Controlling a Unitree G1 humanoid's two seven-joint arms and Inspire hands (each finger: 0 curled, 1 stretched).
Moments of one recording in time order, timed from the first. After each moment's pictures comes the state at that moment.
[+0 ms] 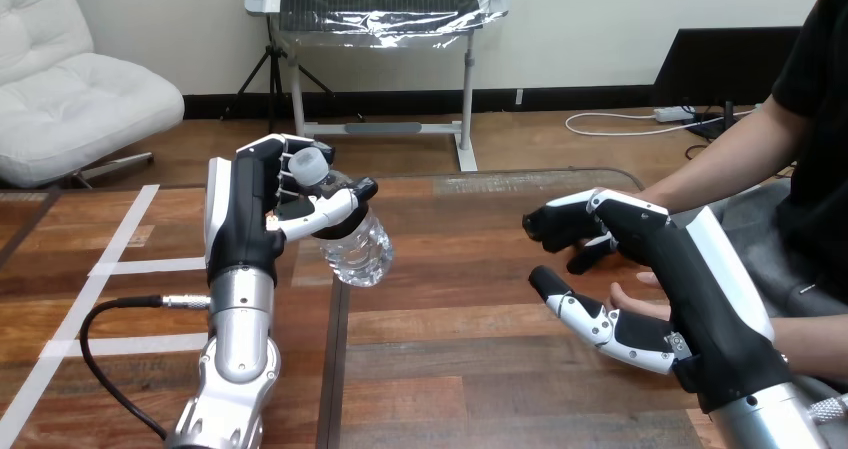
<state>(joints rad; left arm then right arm) -0.44 0.14 -0.02 0.70 0.17 -0.35 0.28 0.25 -0.28 -0.01 -0.33 -0.26 -0.32 0.13</state>
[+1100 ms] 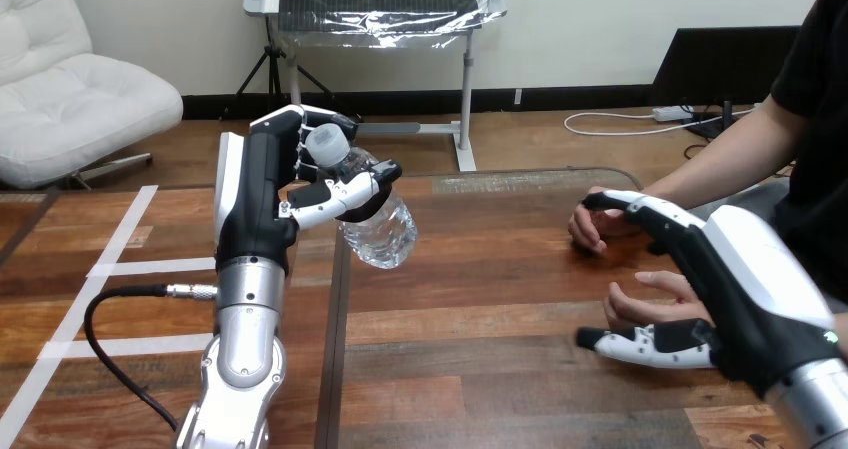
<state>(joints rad) -0.36 0.11 -0.03 0.48 0.19 -0.33 0.23 0.22 -0.45 -0.09 -0.41 -0.56 -0.06 0.23</state>
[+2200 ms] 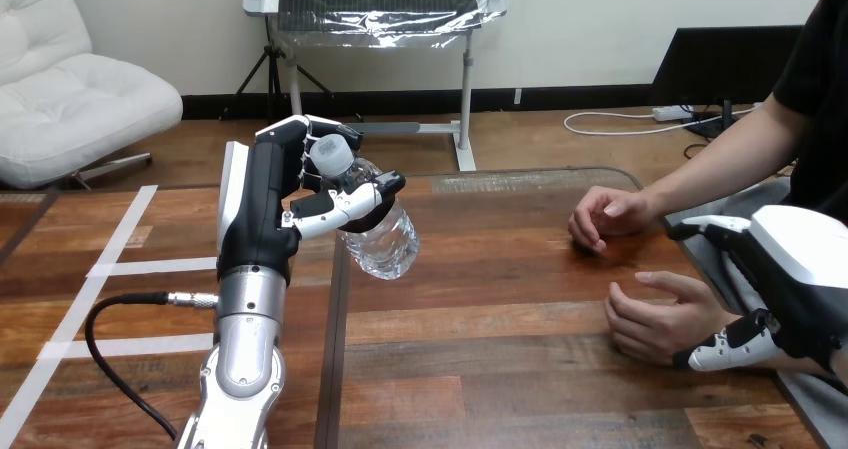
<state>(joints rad) -0.34 0.11 -0.02 0.48 0.19 -0.33 0.21 0.12 -0.65 -0.09 -0.33 -0.72 0.17 0.40</state>
